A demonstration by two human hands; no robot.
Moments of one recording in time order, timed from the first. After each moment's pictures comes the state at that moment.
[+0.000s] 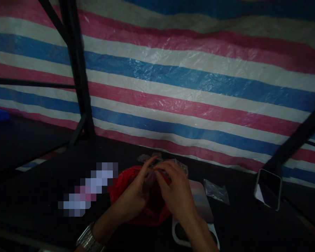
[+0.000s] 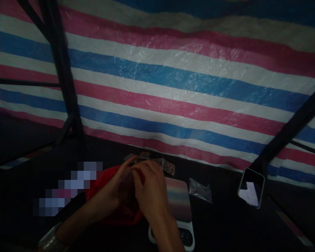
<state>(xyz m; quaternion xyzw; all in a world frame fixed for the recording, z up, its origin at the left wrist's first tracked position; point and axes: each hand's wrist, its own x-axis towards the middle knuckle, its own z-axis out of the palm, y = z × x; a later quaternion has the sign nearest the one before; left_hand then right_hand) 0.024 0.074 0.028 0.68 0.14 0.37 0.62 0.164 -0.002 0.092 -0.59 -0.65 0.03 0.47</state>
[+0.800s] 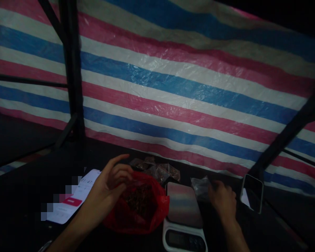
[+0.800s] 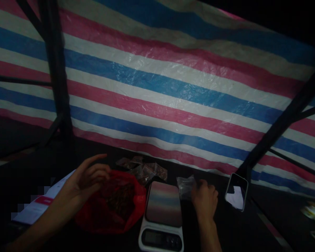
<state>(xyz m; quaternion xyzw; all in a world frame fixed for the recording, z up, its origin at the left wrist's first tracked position) -0.011 0.077 0.066 0.57 0.26 0.53 0.56 0.329 -0.067 0.070 -0.90 -0.27 -0.11 0.33</state>
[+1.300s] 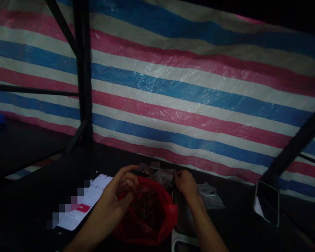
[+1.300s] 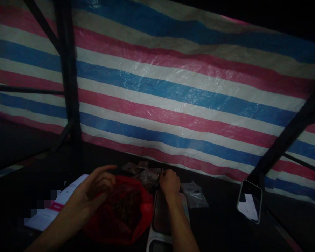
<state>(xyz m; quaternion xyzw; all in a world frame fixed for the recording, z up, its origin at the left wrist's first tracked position) -0.016 0.075 0.061 0.63 0.28 0.51 0.52 0.258 0.057 0.054 -0.82 -0.46 0.05 0.33</state>
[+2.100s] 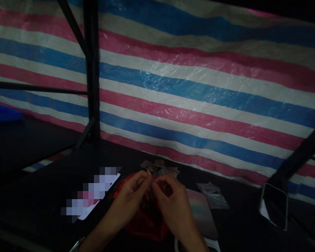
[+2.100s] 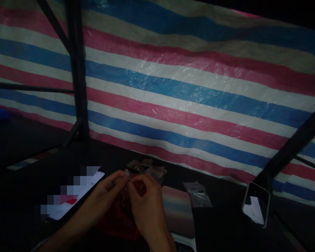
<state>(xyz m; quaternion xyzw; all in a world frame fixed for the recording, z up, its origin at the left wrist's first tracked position) 0.006 0.058 0.071 0.57 0.24 0.42 0.67 0.141 -0.001 0.088 -0.60 -0.55 0.20 0.54</state>
